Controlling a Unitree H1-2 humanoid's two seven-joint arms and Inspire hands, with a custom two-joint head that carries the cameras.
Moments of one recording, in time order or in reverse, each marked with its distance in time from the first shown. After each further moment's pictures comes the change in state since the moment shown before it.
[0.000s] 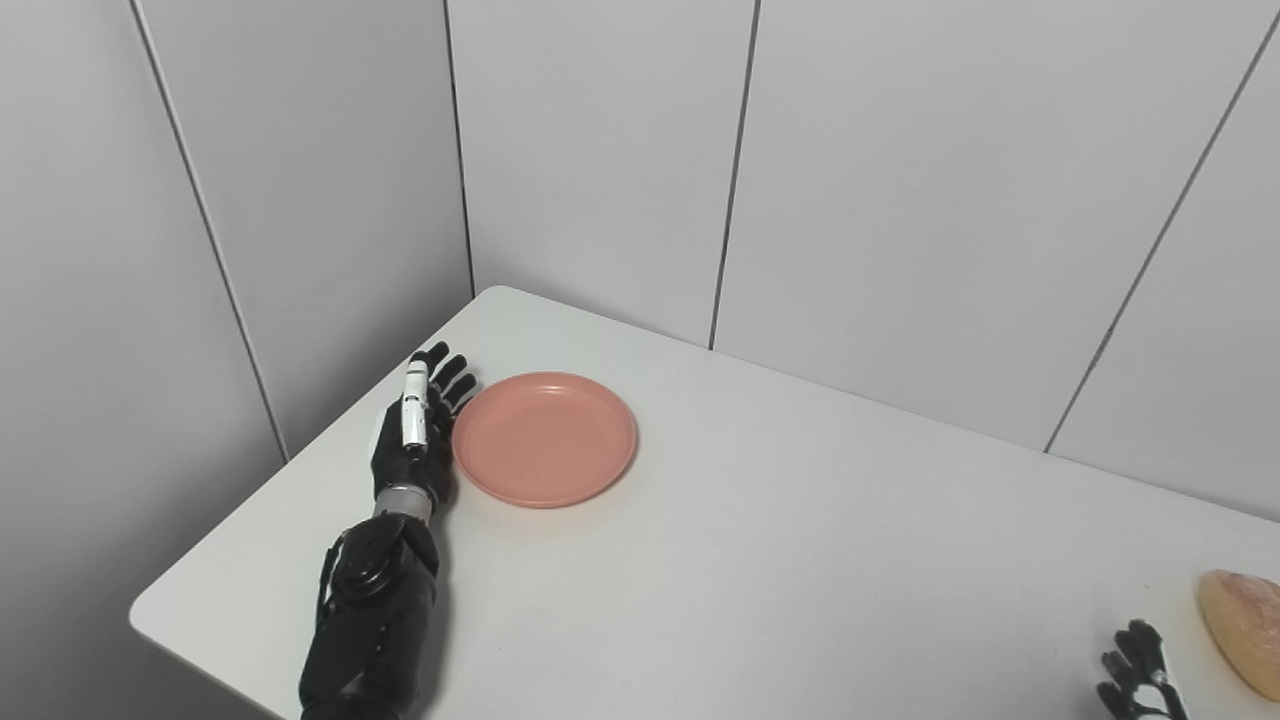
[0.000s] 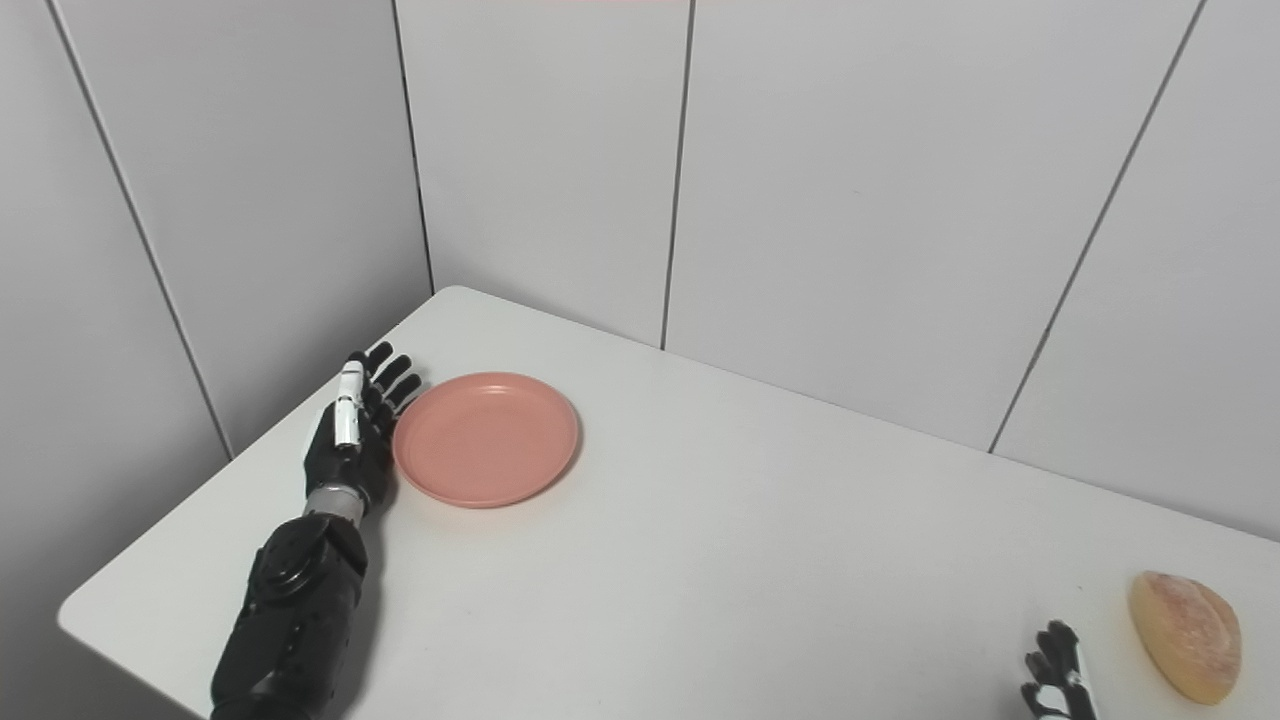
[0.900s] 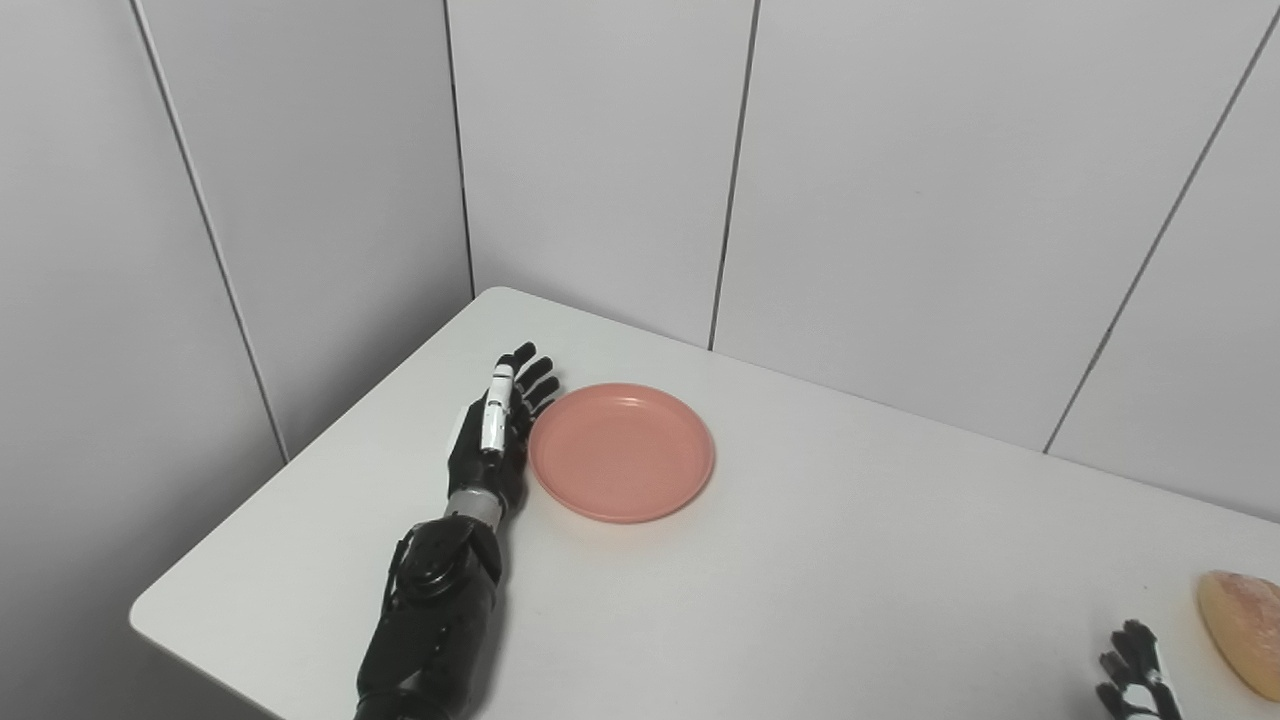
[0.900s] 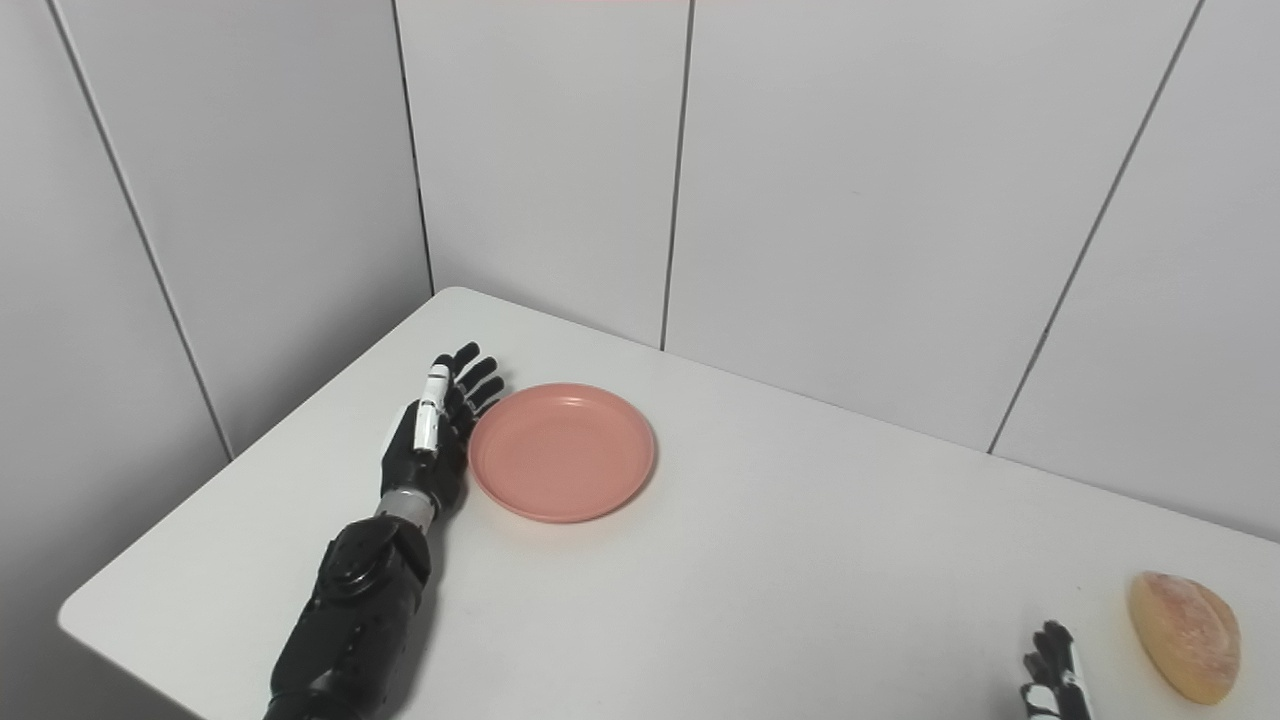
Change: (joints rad) left arm -0.044 -0.052 -0.130 0.057 0.021 -0.021 -0.053; right arm 0.000 0.004 0.003 -0.001 -0.043 -0.001 -0.006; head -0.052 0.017
